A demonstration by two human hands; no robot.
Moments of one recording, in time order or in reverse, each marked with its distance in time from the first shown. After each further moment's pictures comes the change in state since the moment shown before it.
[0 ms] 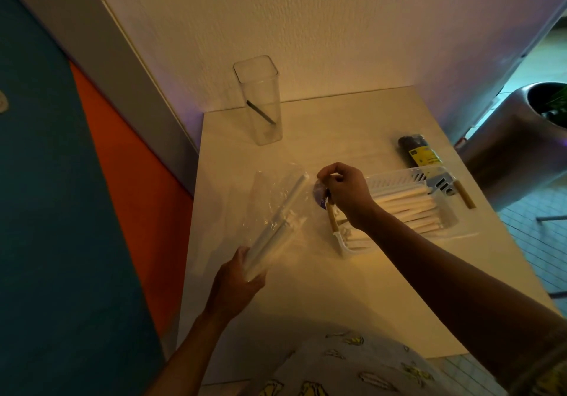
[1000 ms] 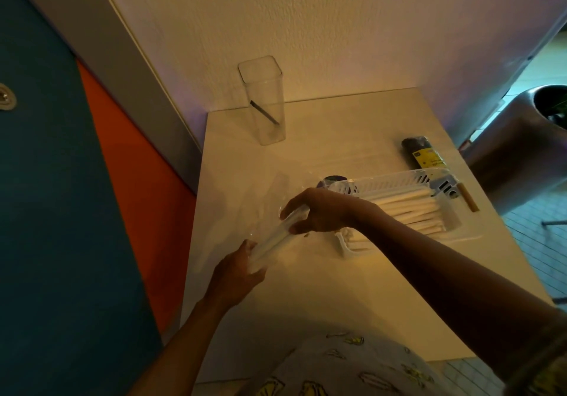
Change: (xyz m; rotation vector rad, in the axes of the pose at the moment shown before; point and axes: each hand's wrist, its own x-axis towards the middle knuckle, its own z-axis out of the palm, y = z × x) left_hand 0.013 0.013 -0.012 0.185 -0.091 0.018; right_hand -0.002 -0.013 0.019 -0.816 -0.800 -0.285
